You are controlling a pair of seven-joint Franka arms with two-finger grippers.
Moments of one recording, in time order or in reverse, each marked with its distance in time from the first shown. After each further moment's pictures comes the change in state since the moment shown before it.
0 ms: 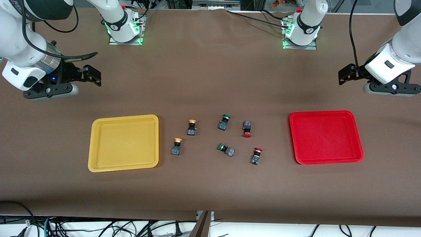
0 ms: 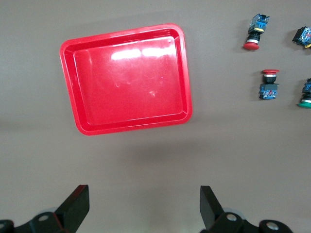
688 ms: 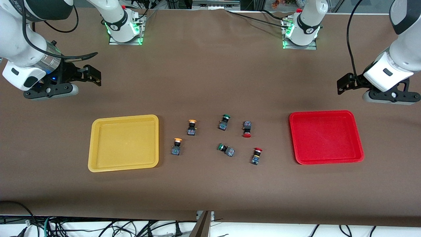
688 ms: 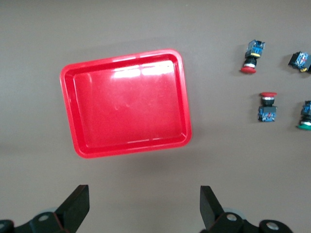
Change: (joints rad) left arm -0.002 0.051 -0.001 0.002 0.000 0.127 -0.001; right arm 0.000 0.000 0.000 0.000 0.000 -0.002 0.002
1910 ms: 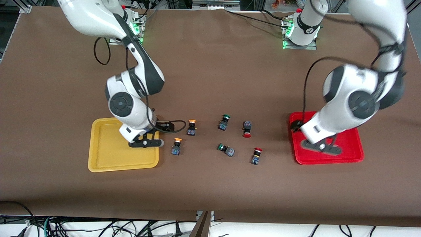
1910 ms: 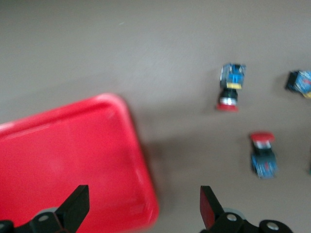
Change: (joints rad) left arm -0.137 0.510 -0.013 0.200 0.000 0.306 -0.002; right arm 0.247 0.586 0.015 0.123 0.001 0.574 0.401
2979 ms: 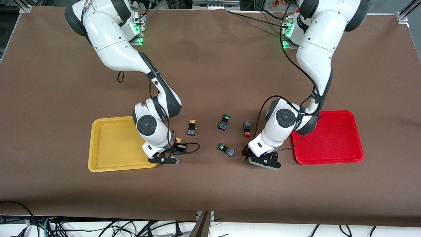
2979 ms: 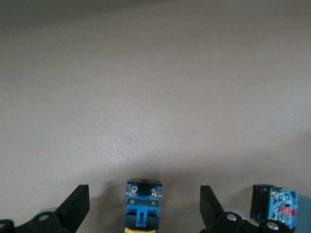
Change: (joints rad) left arm -0.159 0.334 0.000 0.040 0.025 0.651 -0.161; right arm 0.028 0.325 -0.015 0.277 -0.001 0.128 0.062
